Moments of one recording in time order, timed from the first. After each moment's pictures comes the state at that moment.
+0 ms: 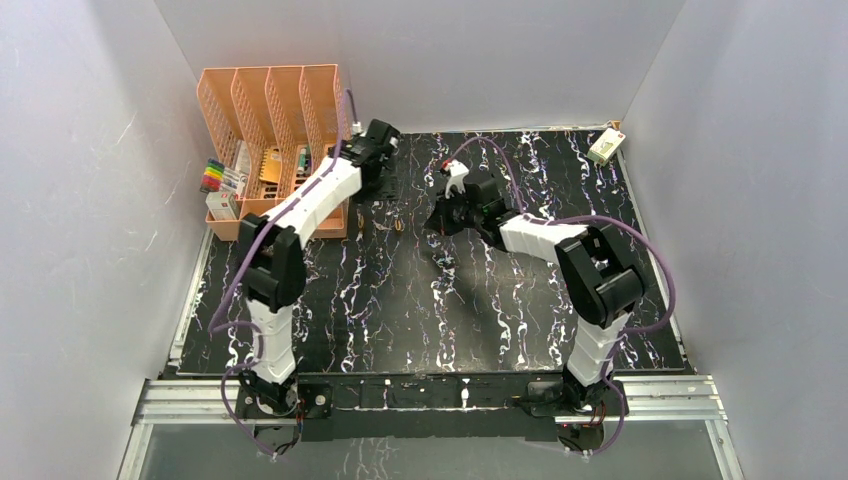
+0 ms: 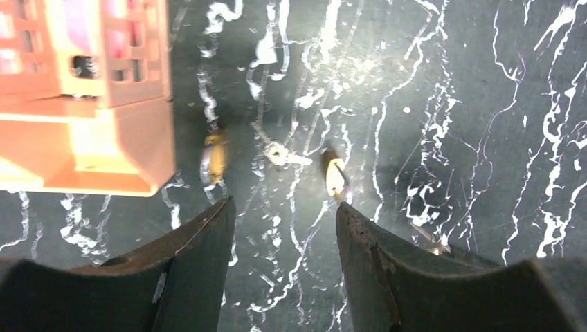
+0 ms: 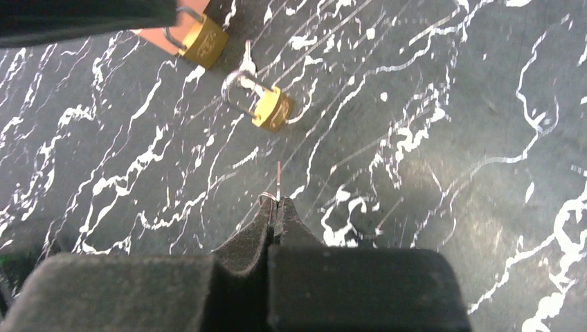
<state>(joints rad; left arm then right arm) -0.49 2.04 1.85 -0.89 -0.28 -0.49 0.55 1.81 1.06 0.22 -0.38 0.27</state>
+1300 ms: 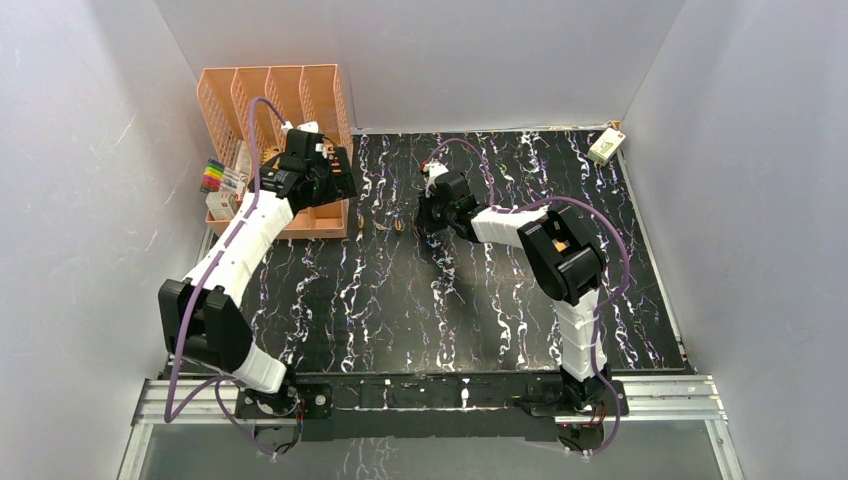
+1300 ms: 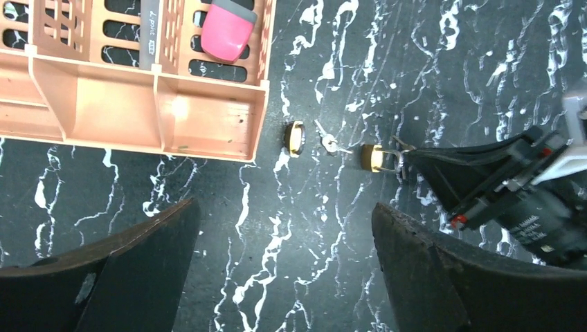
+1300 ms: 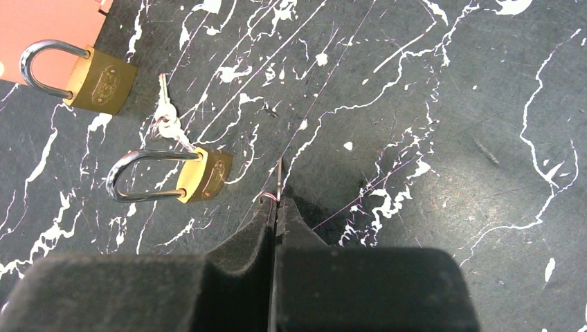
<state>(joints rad) -0.28 1.53 1.40 -0.69 -0.16 -0.41 0.62 2.08 1.31 0.16 -0.18 0.27</state>
